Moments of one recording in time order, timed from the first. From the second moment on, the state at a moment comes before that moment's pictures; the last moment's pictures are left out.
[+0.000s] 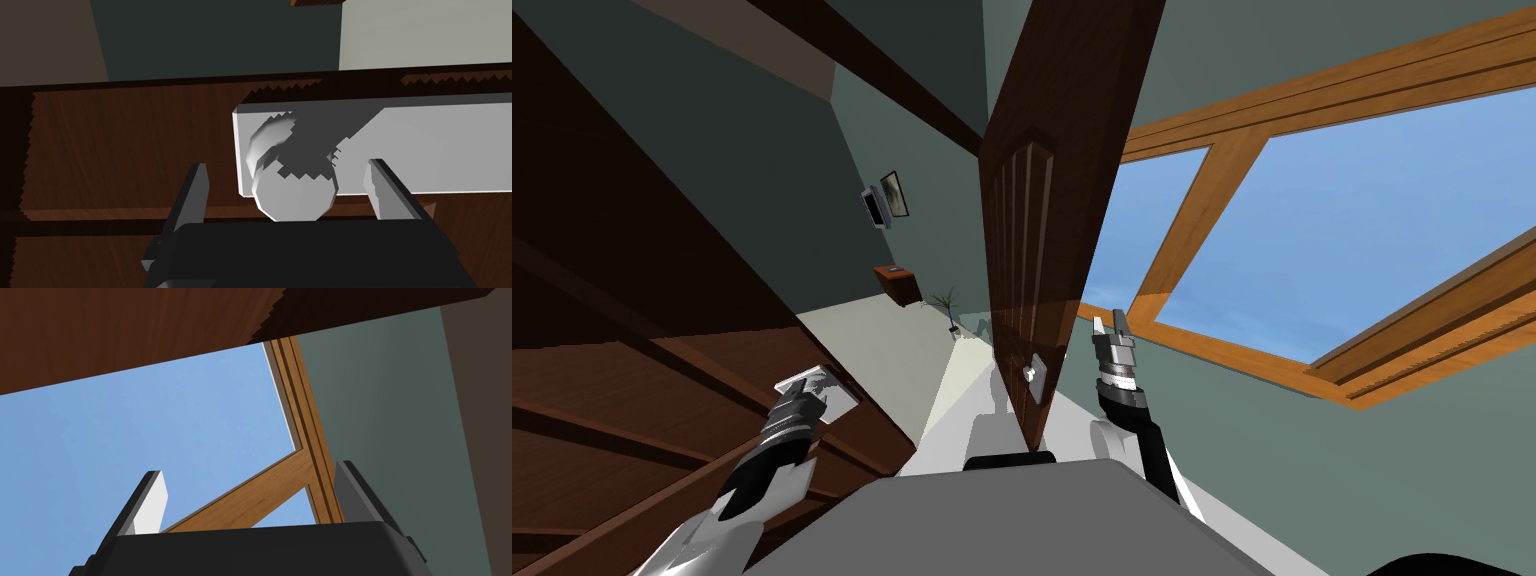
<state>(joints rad) 0.00 0.36 0.79 -0.87 -0.22 -0.49 0.42</state>
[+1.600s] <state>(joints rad) 0.01 0.38 0.76 -0.86 -0.22 -0.51 0.46</state>
